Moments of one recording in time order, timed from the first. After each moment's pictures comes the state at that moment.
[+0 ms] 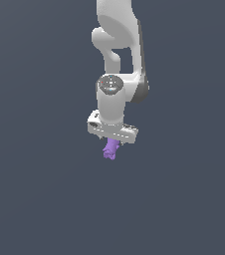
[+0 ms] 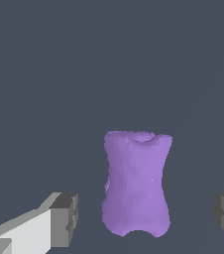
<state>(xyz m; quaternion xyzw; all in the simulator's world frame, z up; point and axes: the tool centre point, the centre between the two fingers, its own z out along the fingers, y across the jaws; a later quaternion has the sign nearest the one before) -0.012 -0.003 0.118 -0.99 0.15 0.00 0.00</state>
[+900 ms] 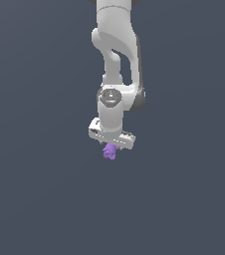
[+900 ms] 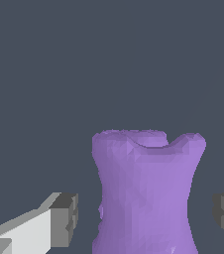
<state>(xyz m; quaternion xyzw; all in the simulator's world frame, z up) -0.015 -0.006 0.072 -0.99 0.16 0.00 0.00</state>
